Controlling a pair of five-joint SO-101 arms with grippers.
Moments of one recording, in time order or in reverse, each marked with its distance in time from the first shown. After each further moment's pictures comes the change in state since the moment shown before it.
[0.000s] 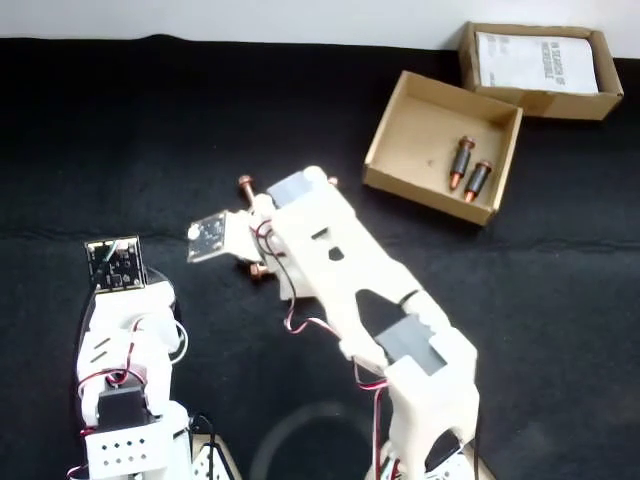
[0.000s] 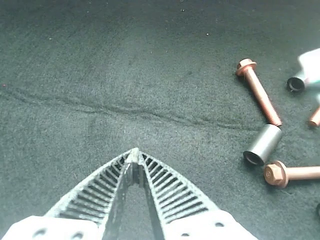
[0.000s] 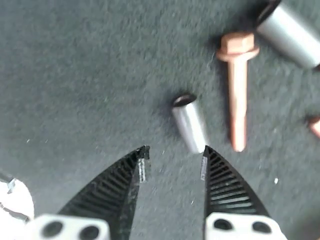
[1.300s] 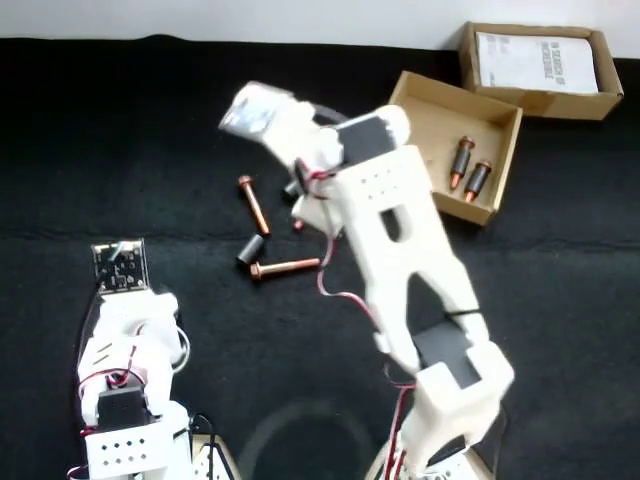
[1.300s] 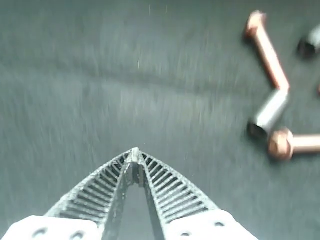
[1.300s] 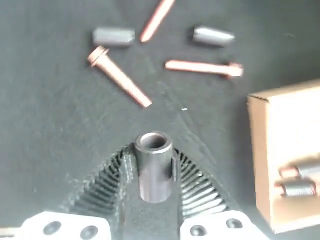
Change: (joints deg) left arm -0.3 0.0 0.0 9.9 0.0; right arm 10.9 -9.8 -26.8 14.1 -25.2
